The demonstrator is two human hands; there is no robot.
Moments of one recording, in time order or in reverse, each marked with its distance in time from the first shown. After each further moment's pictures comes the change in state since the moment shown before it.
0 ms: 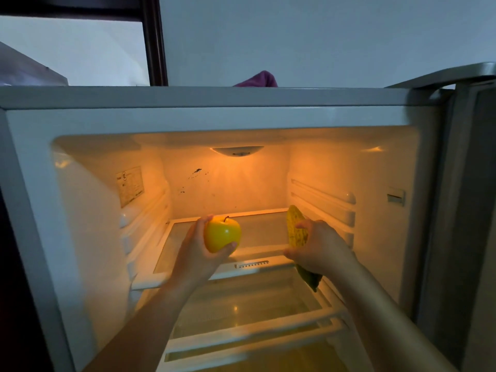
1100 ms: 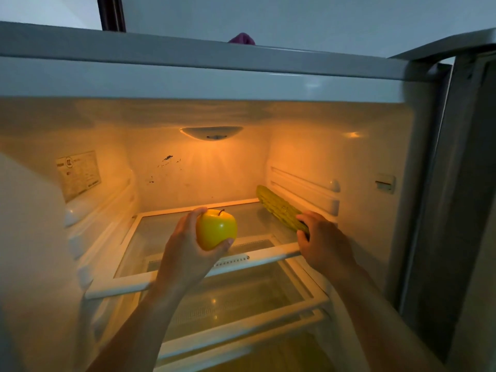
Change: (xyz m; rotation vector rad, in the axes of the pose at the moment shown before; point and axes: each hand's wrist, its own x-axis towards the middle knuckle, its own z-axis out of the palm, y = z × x) left_hand 0.004 0.001 0.033 0.036 0.005 0.140; right_hand 0.026 0.057 0.019 -0.122 0.248 -0.073
